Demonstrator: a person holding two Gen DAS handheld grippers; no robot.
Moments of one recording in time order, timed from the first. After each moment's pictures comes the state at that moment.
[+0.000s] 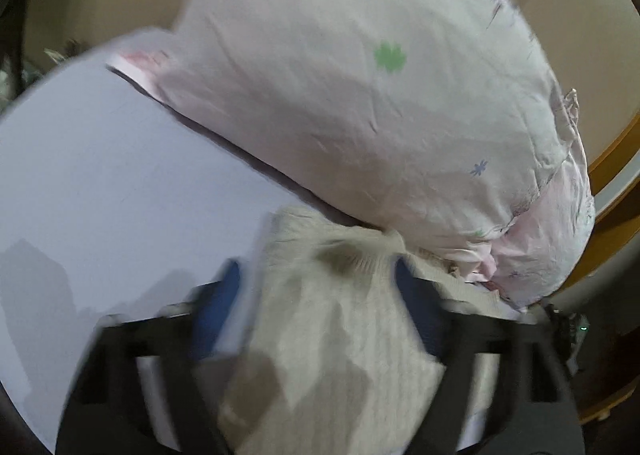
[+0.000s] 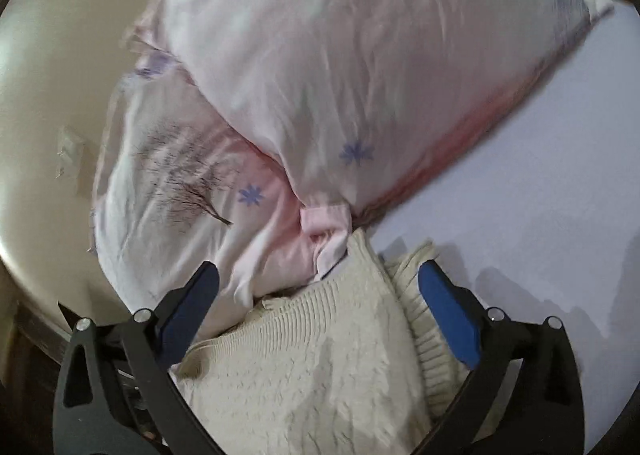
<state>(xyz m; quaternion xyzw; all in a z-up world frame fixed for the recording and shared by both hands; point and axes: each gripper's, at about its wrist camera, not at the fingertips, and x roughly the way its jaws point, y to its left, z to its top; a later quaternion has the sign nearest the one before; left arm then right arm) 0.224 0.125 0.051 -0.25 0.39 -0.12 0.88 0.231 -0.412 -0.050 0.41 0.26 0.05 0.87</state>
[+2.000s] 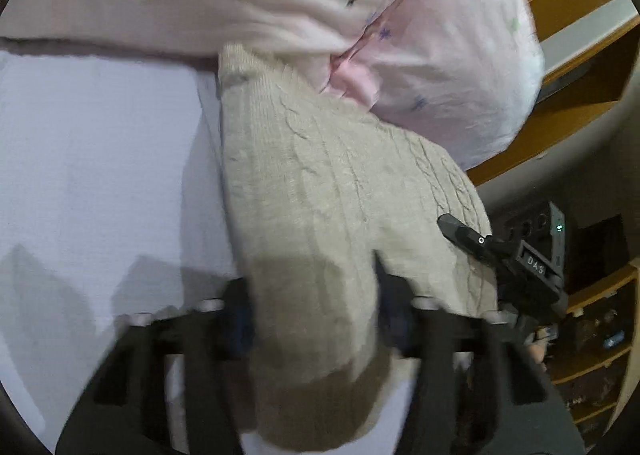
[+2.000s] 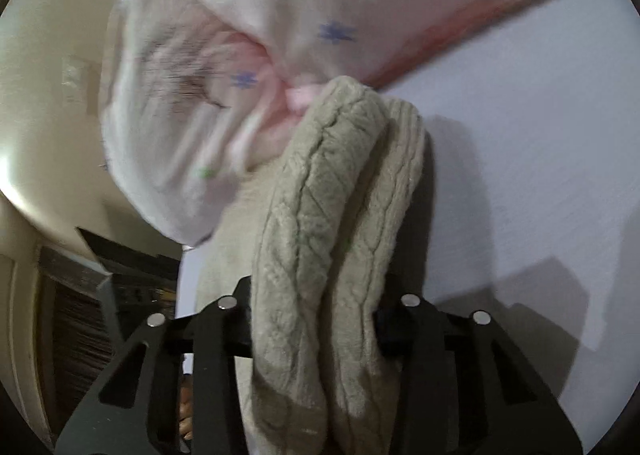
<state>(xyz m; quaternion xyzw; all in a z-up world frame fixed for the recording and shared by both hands) 0.204 -0.124 0.009 -0.20 0.50 -0.33 0.78 0.187 -0.417 -0.060 0.39 0.40 0.18 0.81</state>
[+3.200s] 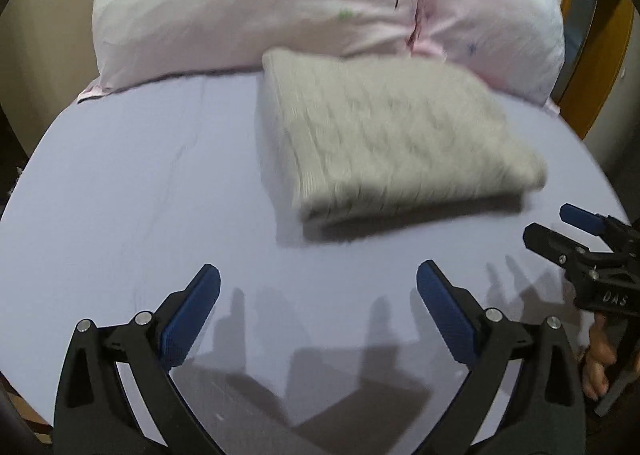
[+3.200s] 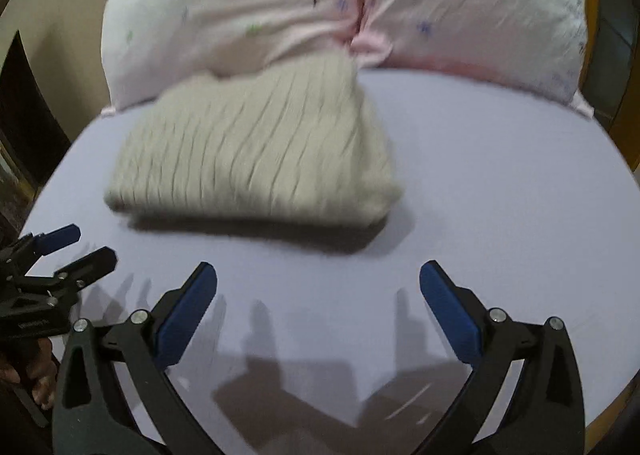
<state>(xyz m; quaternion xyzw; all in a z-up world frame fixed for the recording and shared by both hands) 0.059 -0.062 0.011 0.04 0.44 -0.13 0.88 0.029 -0.275 -0.042 0.06 0.43 0.01 0.90</state>
